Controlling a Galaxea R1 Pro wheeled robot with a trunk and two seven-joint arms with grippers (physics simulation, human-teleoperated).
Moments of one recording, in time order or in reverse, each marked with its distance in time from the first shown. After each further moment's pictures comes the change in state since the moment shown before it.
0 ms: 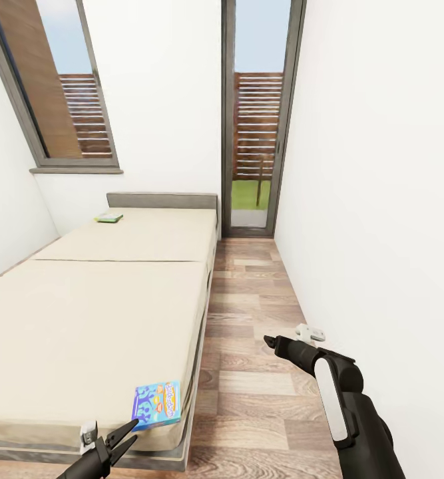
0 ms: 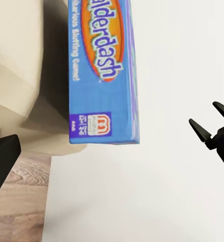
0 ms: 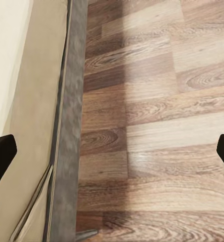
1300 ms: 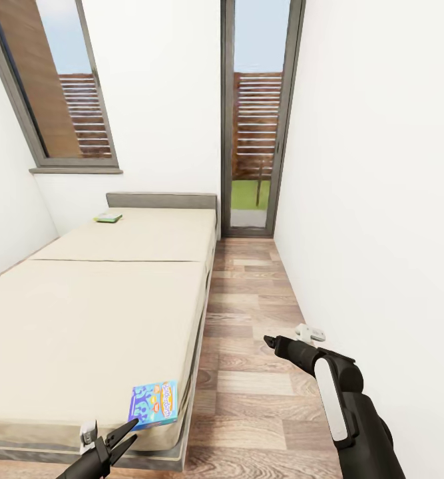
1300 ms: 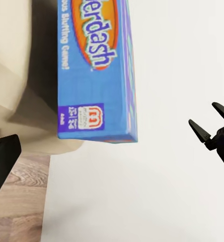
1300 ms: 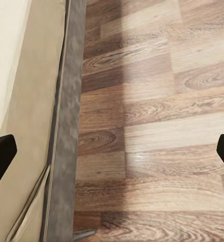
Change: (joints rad) left arm 0.000 0.000 0.002 0.000 0.001 -0.002 -0.001; right arm 0.000 0.000 0.000 0.000 0.000 0.000 0.000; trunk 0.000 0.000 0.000
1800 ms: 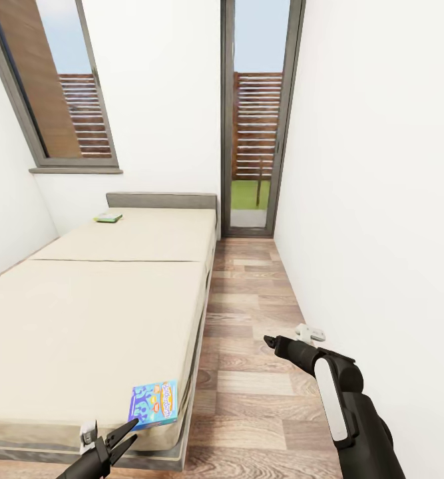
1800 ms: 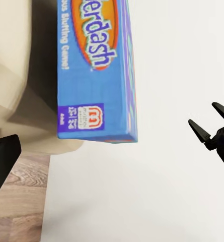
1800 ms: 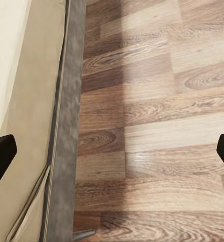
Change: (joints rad) left arm 0.000 0.000 0.000 0.000 0.000 0.000 0.000; right arm 0.000 0.000 0.000 0.000 0.000 0.000 0.000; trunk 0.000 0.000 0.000
